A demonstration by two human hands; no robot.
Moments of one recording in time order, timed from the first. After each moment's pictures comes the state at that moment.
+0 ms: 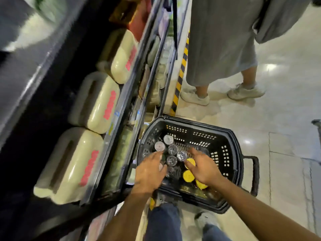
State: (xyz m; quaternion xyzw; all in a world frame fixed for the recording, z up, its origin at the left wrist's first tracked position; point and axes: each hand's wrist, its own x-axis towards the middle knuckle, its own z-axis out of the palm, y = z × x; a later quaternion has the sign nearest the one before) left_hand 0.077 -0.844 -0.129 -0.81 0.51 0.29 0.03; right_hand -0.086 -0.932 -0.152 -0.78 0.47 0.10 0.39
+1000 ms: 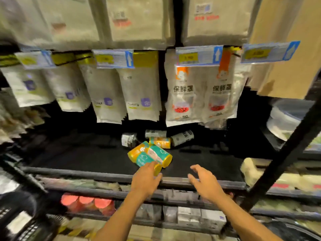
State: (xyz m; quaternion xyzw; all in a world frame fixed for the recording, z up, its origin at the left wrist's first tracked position) left_hand -0.021 -0.302 0.075 -0.98 -0.10 0.02 -0.19; right_hand 0.029 -0.516 0.061 -0.94 -0.16 0.10 0.29
